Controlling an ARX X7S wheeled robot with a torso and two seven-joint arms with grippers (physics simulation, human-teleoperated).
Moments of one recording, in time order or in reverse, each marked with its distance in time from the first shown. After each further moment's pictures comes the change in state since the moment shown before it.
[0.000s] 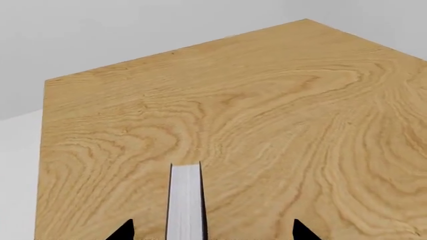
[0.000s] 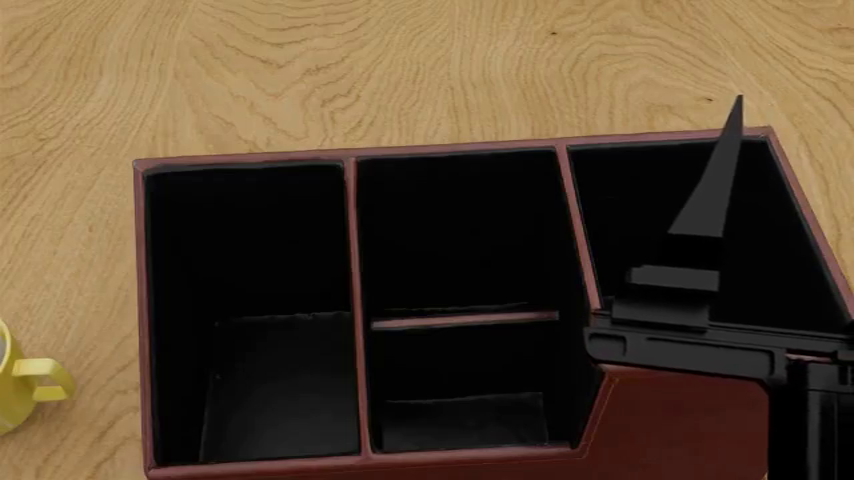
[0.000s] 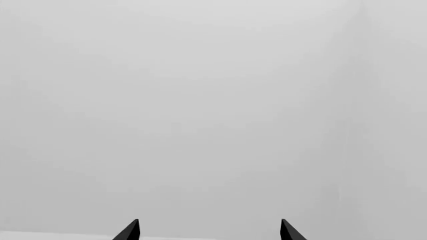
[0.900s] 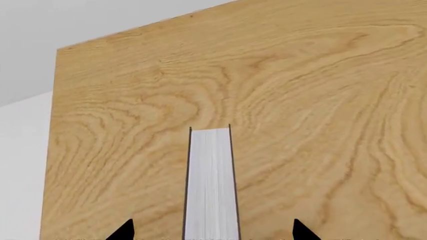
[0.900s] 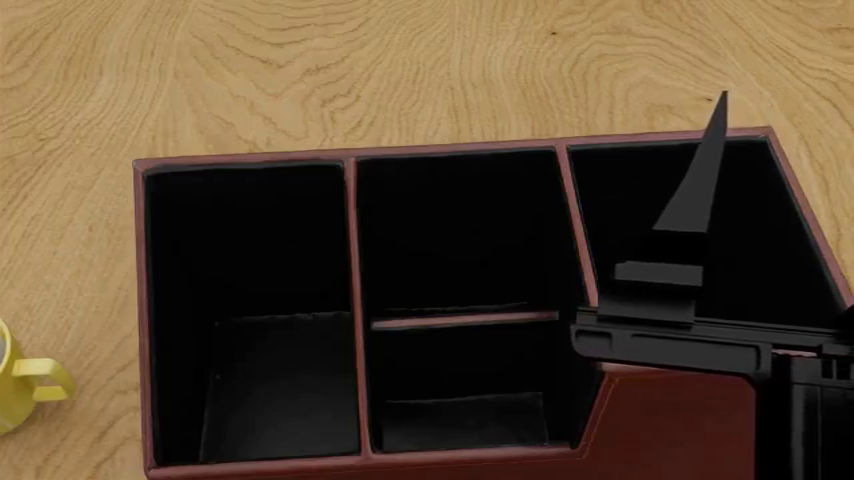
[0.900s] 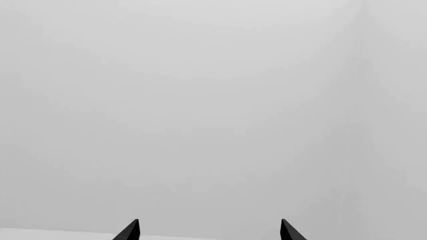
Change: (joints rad) left arm 0.011 -0.021 0.052 -0.326 0.123 0.208 0.091; right arm 0.050 -0.005 -0.033 -0.007 0.017 0.033 0.017
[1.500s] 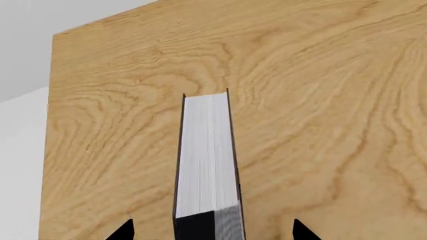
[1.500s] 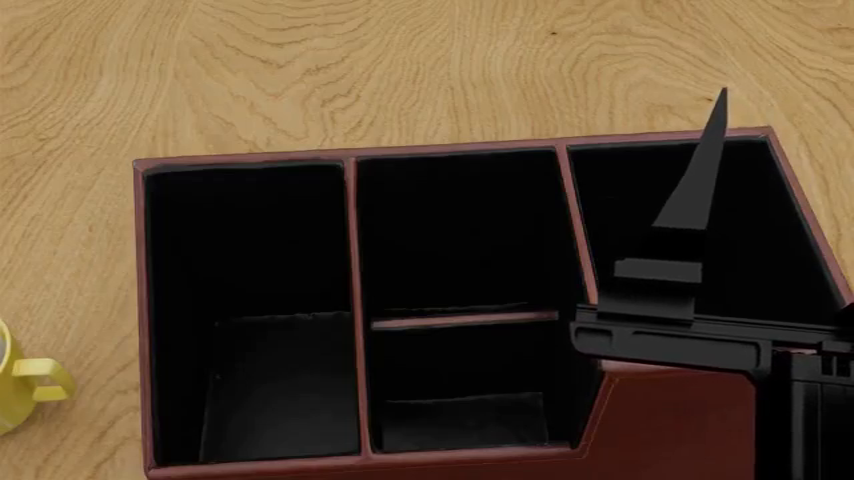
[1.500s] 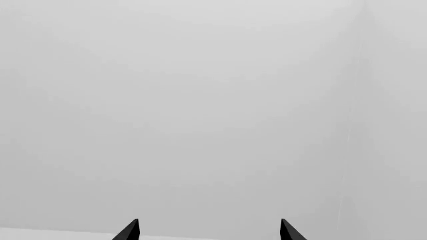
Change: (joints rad) left arm 0.003 0.007 0.034 -0.076 0.023 0.020 0.005; right arm 0.013 0.005 -0.009 0.001 0.006 0.000 0.005
